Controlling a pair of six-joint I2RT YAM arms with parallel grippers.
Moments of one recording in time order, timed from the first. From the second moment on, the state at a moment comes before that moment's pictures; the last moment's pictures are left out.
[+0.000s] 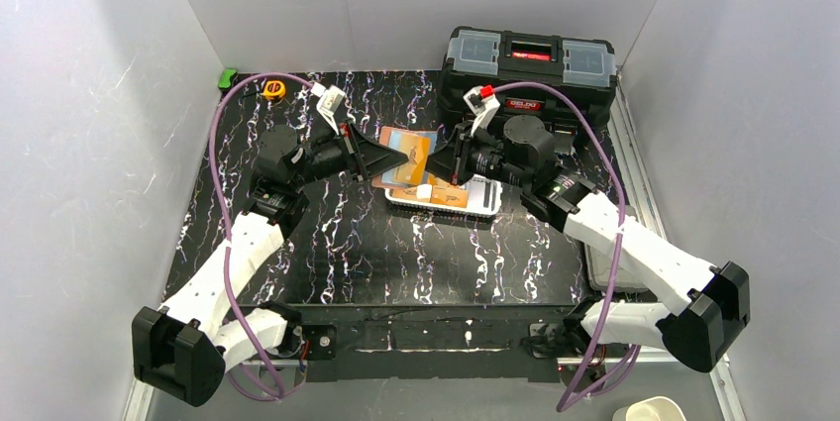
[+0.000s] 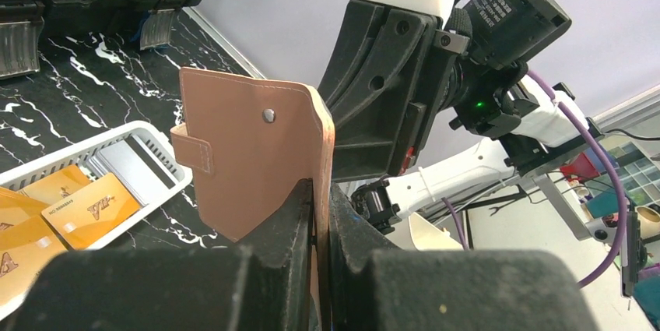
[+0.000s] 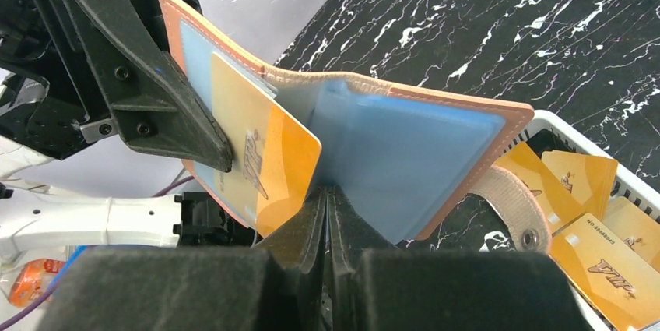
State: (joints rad) left arm -0.38 1.06 0.86 0.30 0.83 -0.81; right arm 0.75 1.20 1.06 -0.01 -0.35 0.56
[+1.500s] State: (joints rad) left arm -0.38 1.06 0.49 0.28 0.82 -0.68; right arm 0.76 0.99 0.83 -0.22 -0.20 0.57
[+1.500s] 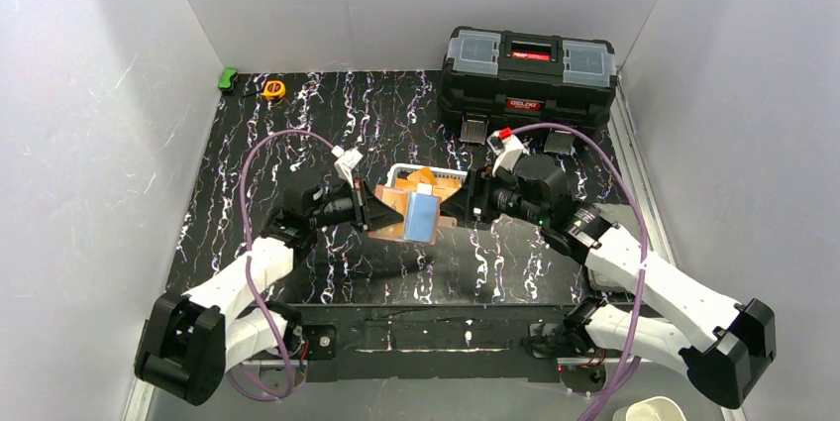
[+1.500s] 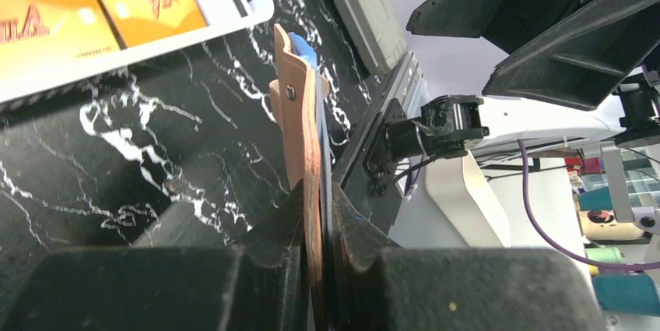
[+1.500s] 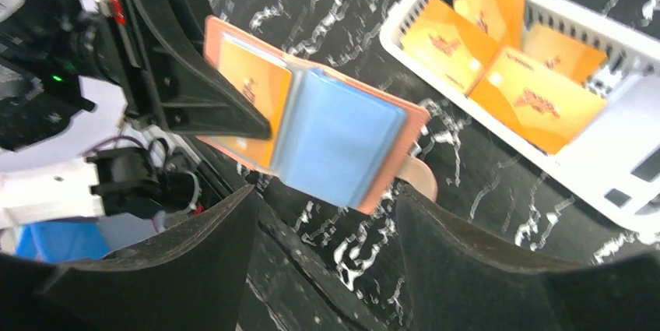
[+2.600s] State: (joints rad) left arm -0.48 1.16 0.49 -0.16 0.52 -0.53; right arm 0.57 1.26 0.88 -0.25 -0.29 0.56
